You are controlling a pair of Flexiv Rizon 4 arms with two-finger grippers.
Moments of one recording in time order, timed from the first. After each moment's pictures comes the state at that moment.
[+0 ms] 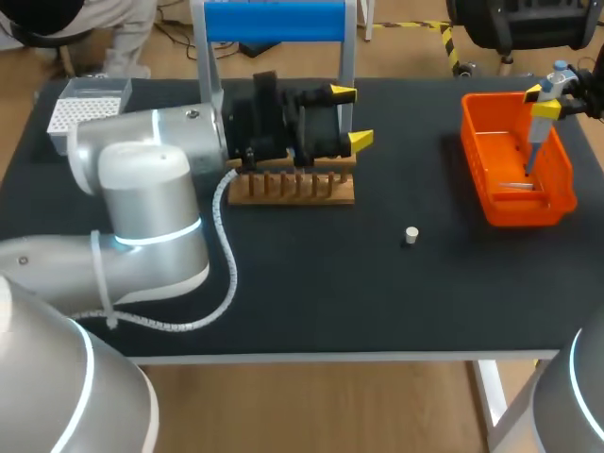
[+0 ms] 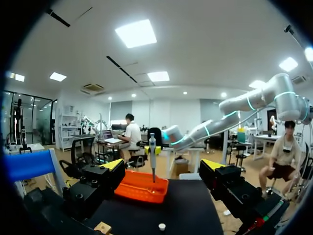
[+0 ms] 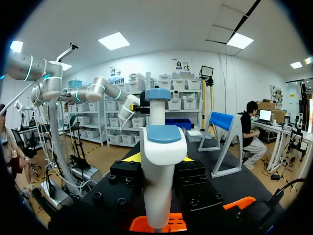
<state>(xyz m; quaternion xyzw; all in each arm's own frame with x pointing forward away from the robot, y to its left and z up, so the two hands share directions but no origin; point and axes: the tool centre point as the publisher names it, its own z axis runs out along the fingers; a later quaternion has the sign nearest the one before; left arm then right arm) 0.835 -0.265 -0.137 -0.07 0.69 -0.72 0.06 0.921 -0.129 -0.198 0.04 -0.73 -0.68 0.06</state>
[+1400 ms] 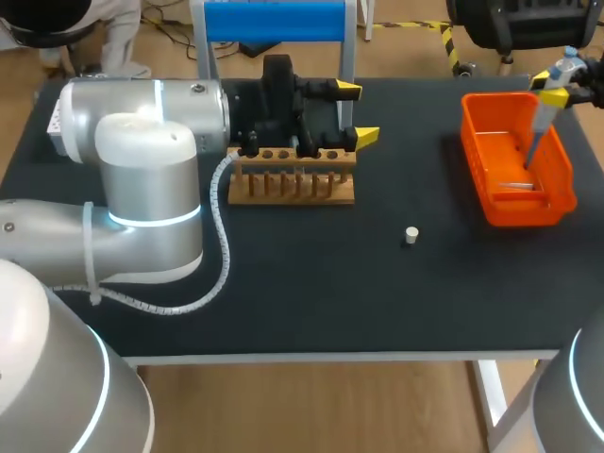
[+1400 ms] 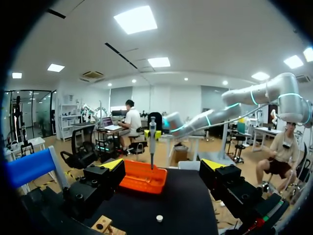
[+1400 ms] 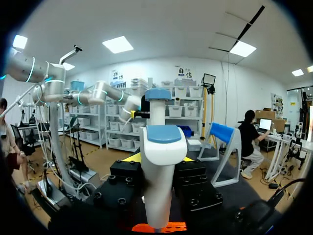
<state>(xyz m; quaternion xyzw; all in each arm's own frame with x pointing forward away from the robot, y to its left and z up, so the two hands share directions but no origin) 0.831 -0.269 -0.131 -0.07 0.74 -0.67 0.05 0.912 -0.126 -0.160 0.06 -0.71 -0.70 0.05</state>
